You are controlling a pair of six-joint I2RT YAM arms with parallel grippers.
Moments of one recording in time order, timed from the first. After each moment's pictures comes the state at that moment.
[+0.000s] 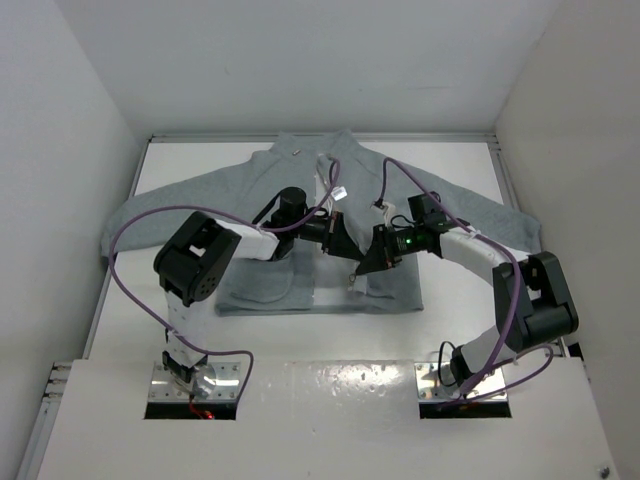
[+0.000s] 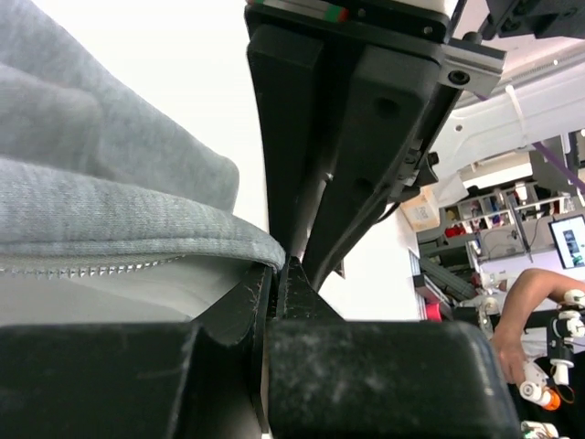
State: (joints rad) left arm -0.58 1.97 1.02 0.76 1.11 -0.80; right arm 0.28 1.54 0.80 -0.27 -1.01 0.09
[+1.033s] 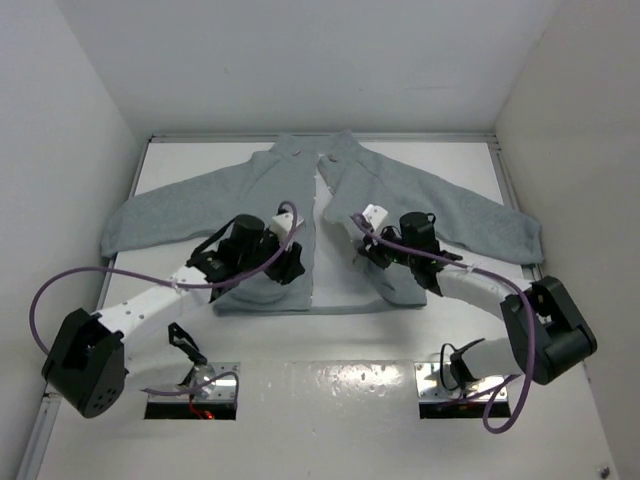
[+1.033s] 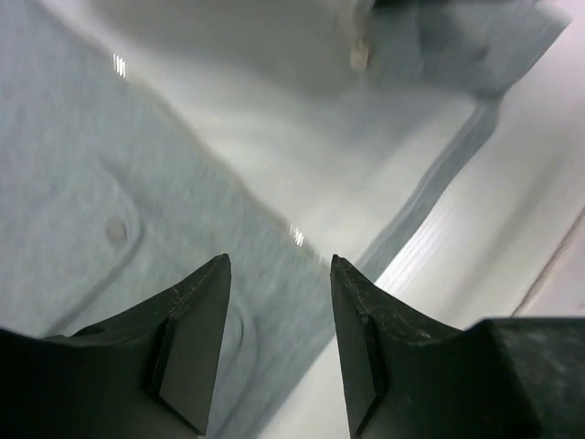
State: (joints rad) left arm -0.58 1.17 0.70 -0.10 0.31 -0.01; right arm 0.44 1.38 0.53 0.30 -0.39 -0.31
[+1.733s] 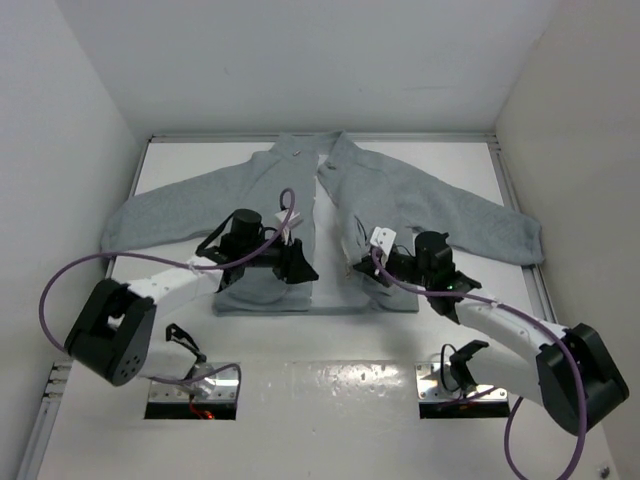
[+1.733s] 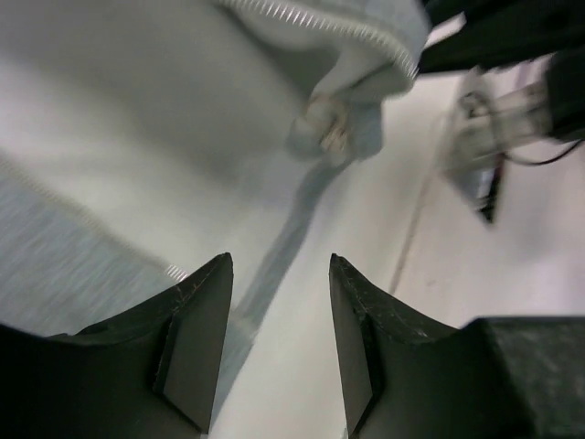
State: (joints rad) left arm -0.48 1.30 0.64 0.09 0.71 -0.15; right arm 0.52 1.08 0.36 0.37 -0.55 -0.37
